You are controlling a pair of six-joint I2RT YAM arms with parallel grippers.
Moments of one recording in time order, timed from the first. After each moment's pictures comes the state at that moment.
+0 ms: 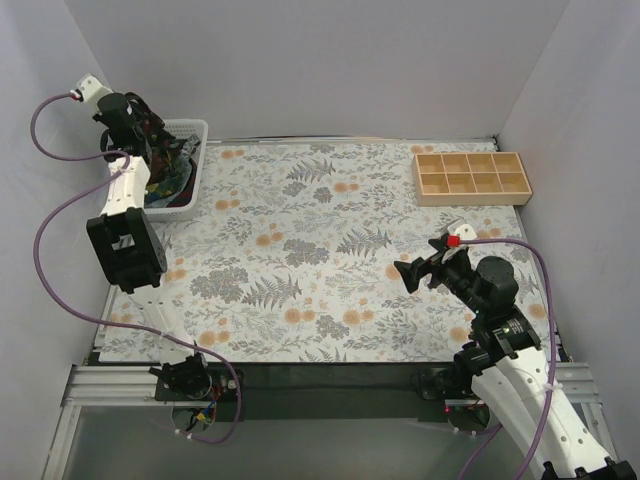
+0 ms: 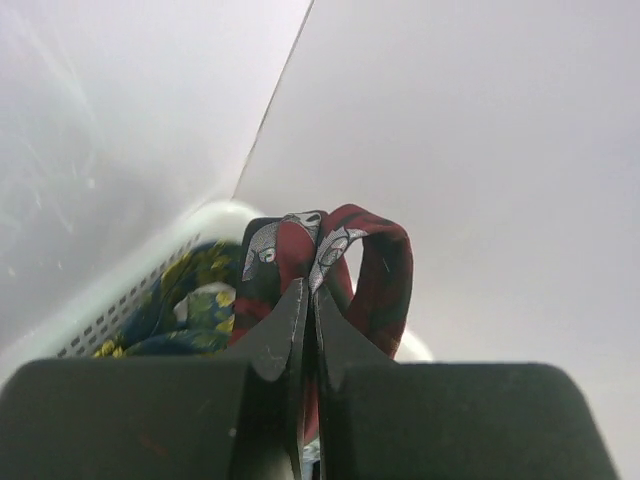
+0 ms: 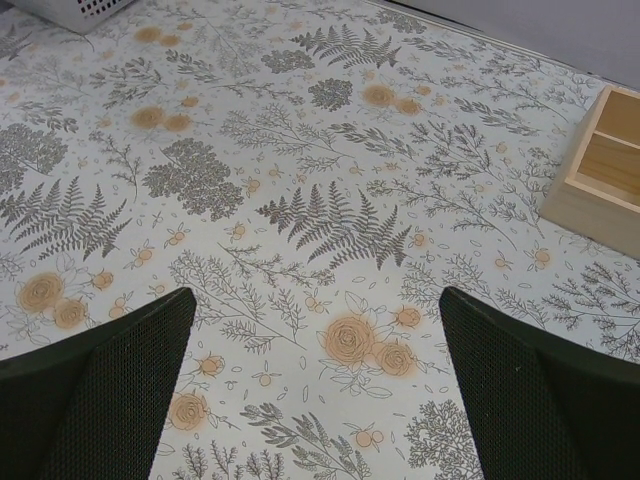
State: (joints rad) left arm 0.27 2.13 1.86 0.16 -0.28 -0.44; right arm 0.35 0.46 0.44 -0.14 -0.28 -0.01
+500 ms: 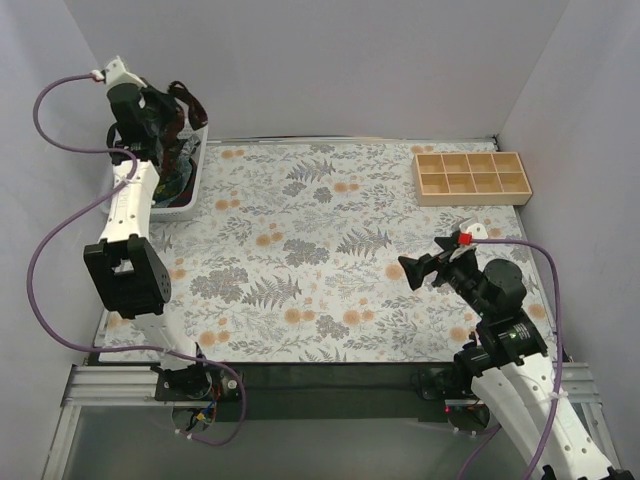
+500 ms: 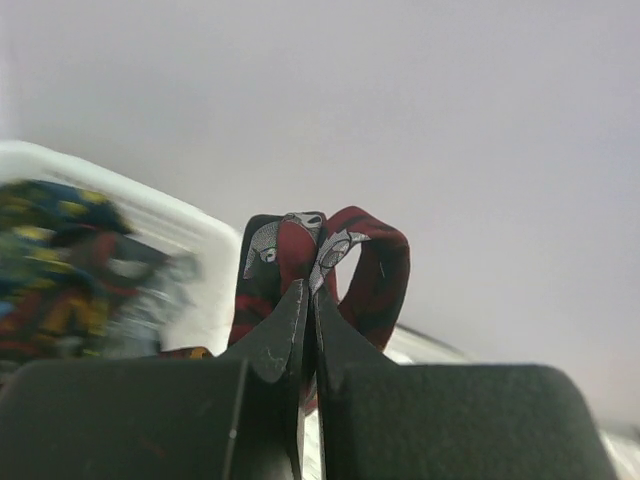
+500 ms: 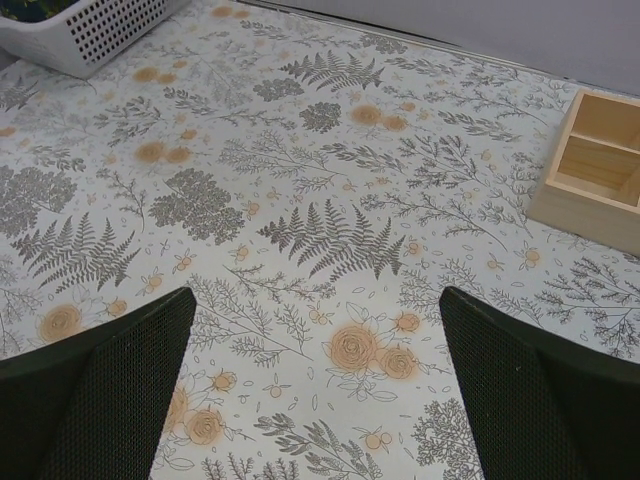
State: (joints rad) left arm 0.19 1.82 1.73 0.02 0.03 -0.49; right arm 0.35 0.41 0.46 -0.17 -0.23 0.06
